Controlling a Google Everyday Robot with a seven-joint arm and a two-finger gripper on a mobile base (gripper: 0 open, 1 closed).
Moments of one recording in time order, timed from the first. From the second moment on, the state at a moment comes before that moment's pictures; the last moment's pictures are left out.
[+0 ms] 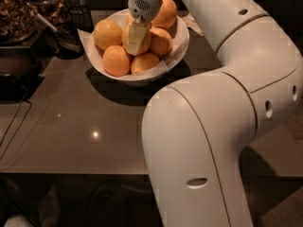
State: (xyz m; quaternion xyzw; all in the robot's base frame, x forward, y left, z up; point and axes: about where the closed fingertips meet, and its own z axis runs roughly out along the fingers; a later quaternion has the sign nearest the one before) arm 0.687 0.028 0.927 -0.63 0.76 0.07 0.12
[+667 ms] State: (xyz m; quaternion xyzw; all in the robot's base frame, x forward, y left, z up) arm 0.687 0.028 0.935 -0.63 0.76 0.07 0.12
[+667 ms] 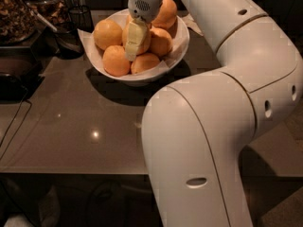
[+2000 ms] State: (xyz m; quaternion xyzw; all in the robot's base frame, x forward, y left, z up) arm 0.684 0.028 0.931 -0.63 0.76 0.07 0.12
